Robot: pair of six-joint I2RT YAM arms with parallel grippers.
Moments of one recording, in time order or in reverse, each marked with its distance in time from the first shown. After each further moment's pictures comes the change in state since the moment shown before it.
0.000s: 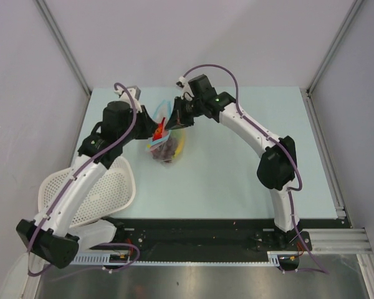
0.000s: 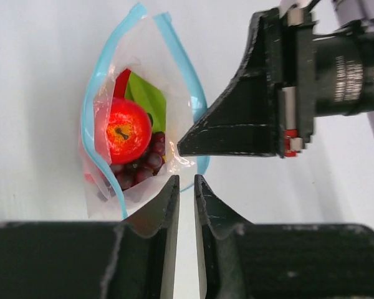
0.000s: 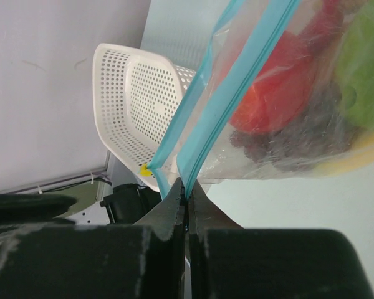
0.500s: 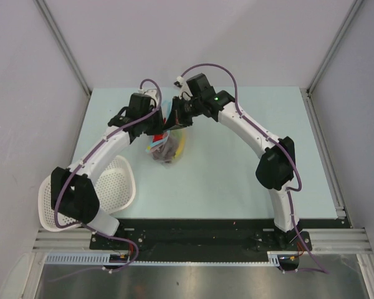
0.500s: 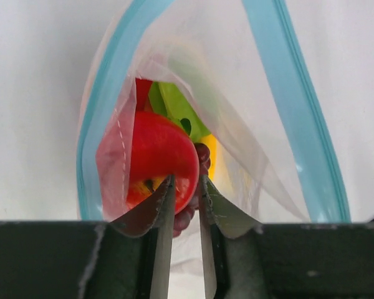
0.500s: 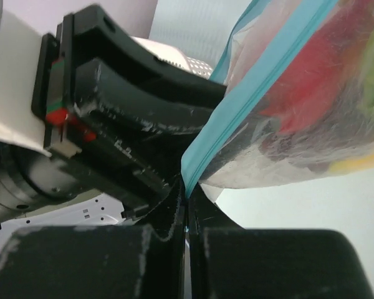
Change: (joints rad) left arm 0.073 0.396 0.059 0.041 0.082 0.075; right arm 0.014 0.011 0.049 -0.041 -0.030 0.005
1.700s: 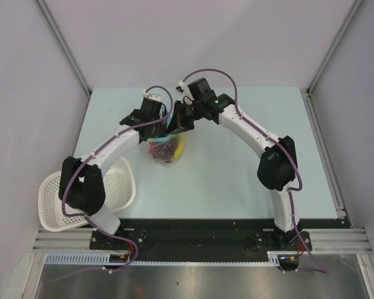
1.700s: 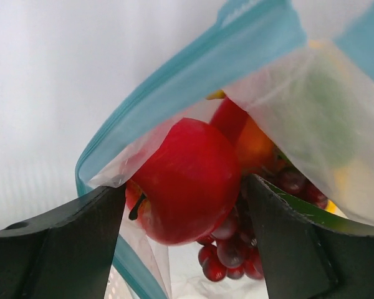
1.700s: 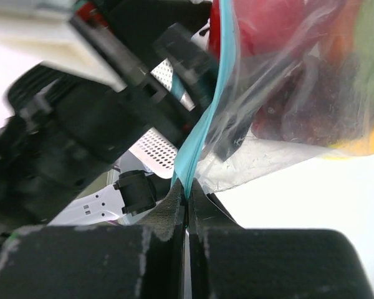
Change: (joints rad) left arm -0.052 0.108 0.002 -0.016 -0.409 0.117; right arm -0.008 -0.019 -0.088 0.027 -0.022 0.018
